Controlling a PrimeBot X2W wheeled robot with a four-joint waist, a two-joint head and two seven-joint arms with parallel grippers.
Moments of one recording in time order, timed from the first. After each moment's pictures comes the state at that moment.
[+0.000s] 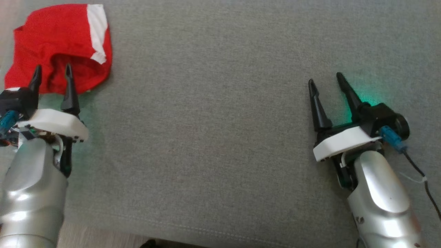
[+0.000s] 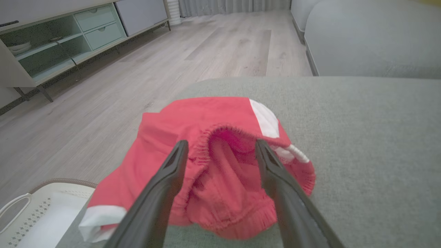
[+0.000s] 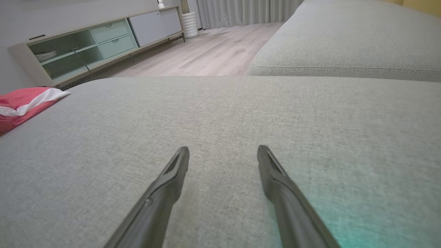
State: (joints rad) left arm -0.69 0.26 -0.05 0.88 -0.25 -0.13 -0.26; right arm -0.41 -0.05 0.11 0.51 0.05 0.13 -0.26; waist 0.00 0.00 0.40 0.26
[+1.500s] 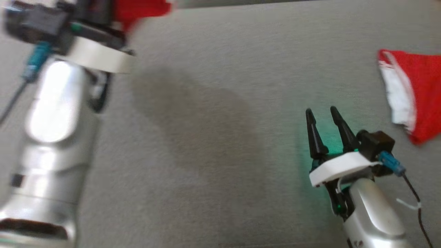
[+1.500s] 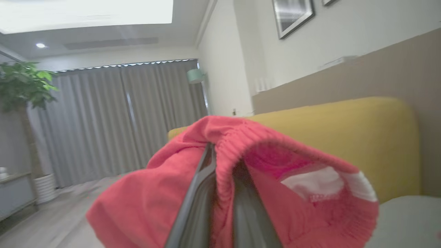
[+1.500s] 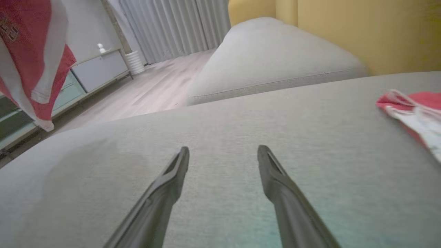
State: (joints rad) left arm -0.89 0.22 -0.34 0.49 -0.26 -0.13 -0.26; right arm -0.32 -0.05 0.17 0.55 0.27 0.13 -0.26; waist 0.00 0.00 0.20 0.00
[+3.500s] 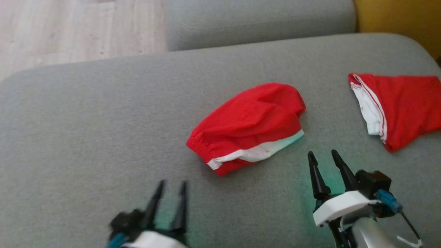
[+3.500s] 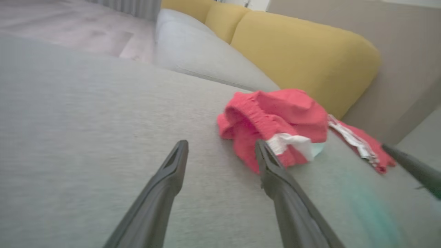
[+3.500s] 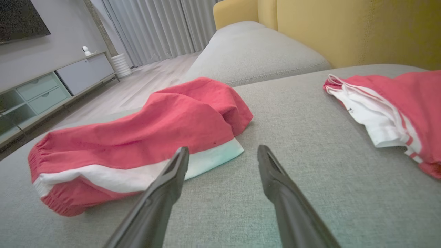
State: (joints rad) left arm 0.00 0.05 -0.36 0.37 -0.45 -0.12 -0.26; right arm -0.14 -0.05 0.15 0.54 0.24 0.13 -0.26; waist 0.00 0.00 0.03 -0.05
